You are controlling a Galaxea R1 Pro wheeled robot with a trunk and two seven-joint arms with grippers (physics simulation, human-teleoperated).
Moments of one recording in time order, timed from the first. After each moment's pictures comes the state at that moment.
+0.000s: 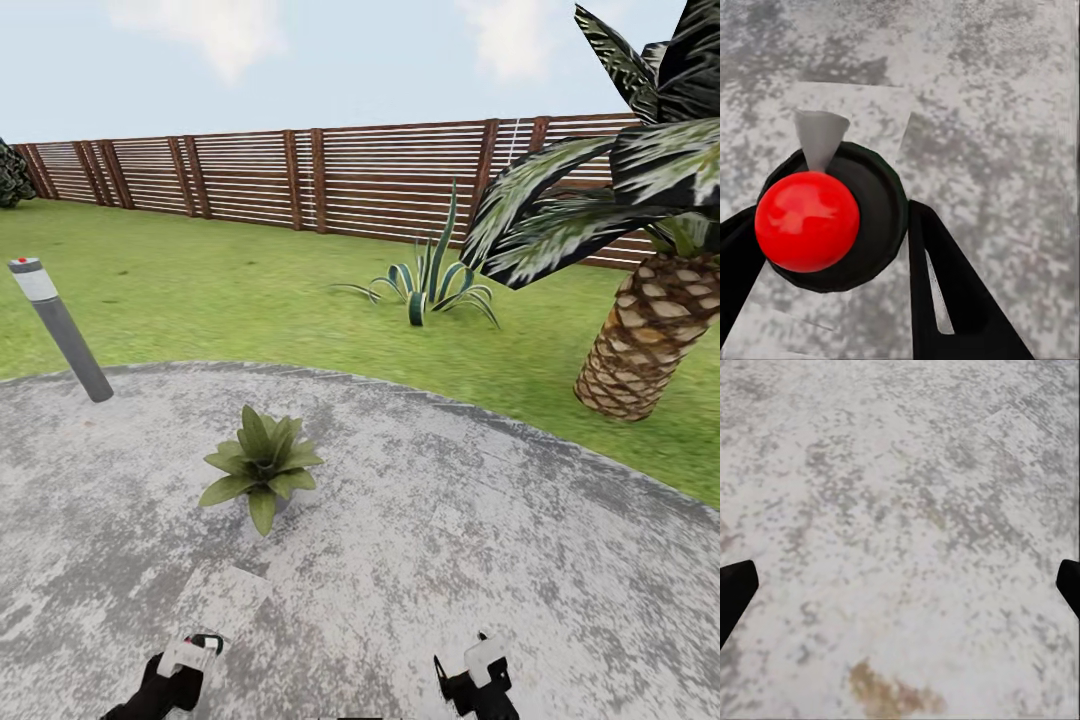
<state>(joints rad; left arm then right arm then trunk) -0.41 0.20 0.03 -0.21 -0.09 -0.41 -0.31 -0.43 0.00 0.40 -0.10 0.02 -0.60 -0.12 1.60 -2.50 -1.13</state>
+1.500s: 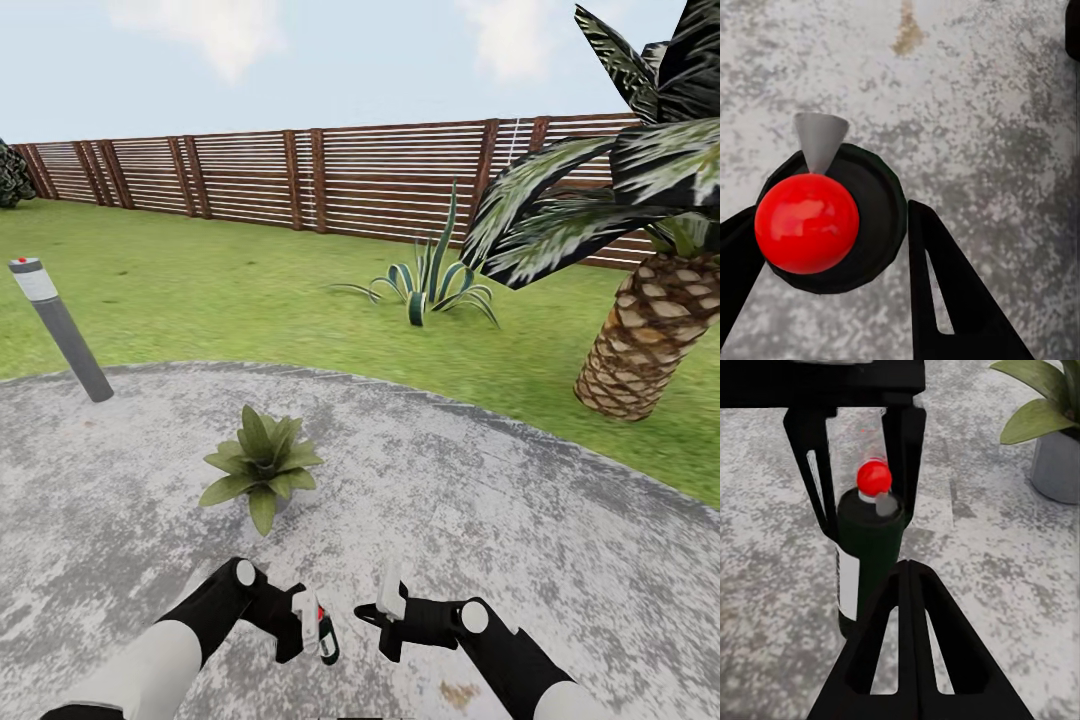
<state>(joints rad) -0.69 -0.05 -0.07 -0.41 -0.89 -0.15 -1.05 -0.53 0.01 0.41 -0.60 0.31 -0.37 0.76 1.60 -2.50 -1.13</state>
